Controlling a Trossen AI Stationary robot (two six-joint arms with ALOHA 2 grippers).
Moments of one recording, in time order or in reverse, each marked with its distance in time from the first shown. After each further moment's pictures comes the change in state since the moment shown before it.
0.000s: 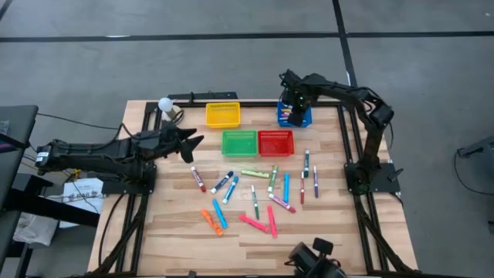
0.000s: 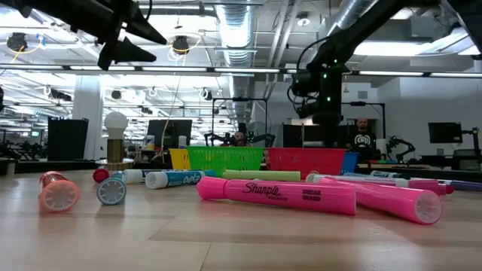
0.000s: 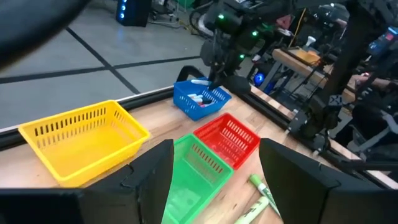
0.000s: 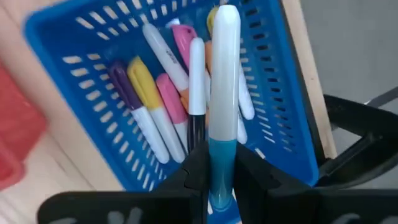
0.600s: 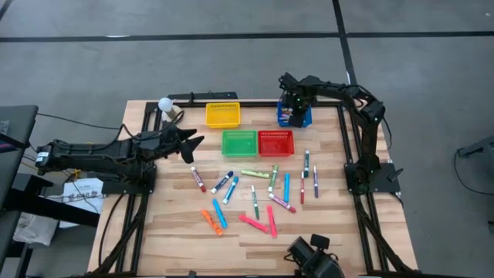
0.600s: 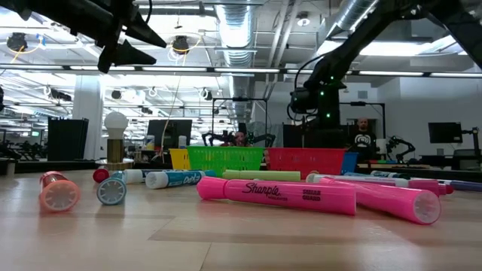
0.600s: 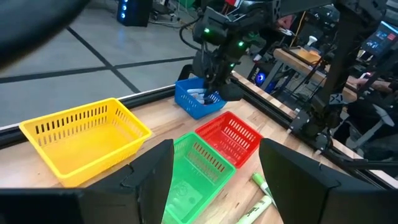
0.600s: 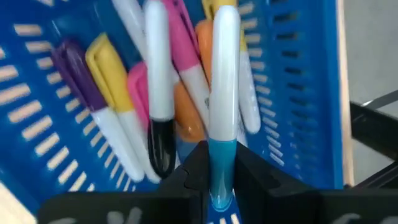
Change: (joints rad) left arm 0.000 0.000 -0.020 0.019 -0.003 0.000; right arm -0.033 0.110 0.000 0.044 0.017 -0.096
